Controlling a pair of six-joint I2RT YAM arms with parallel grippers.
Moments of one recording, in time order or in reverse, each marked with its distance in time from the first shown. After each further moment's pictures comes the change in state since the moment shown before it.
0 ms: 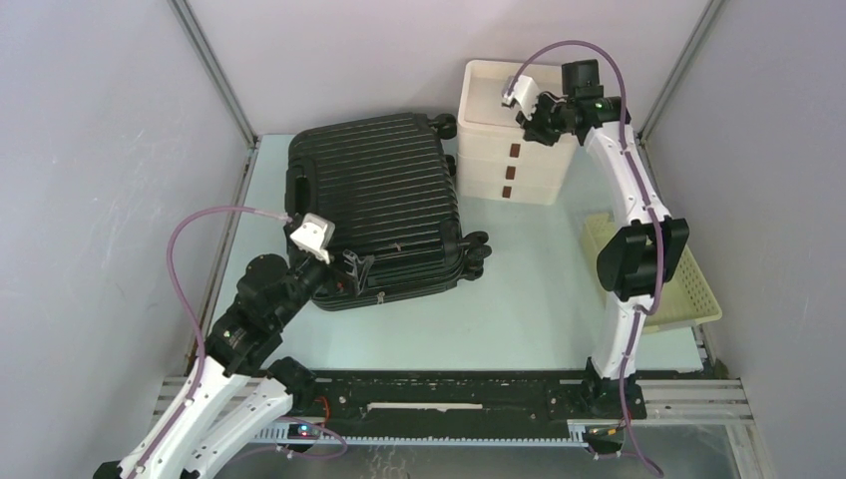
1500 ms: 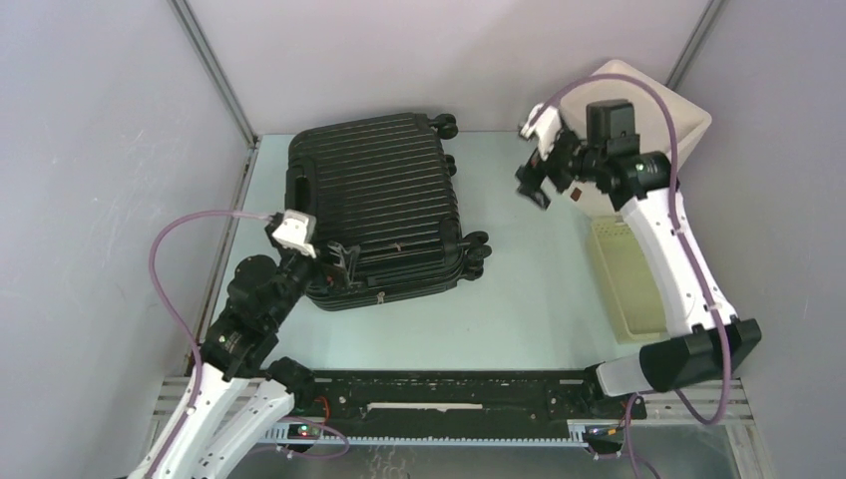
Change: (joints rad) left arm 0.063 -0.027 0.000 0.000 -0.030 -0.028; right arm 0.035 -0.558 -0.479 0.041 0.027 0.260
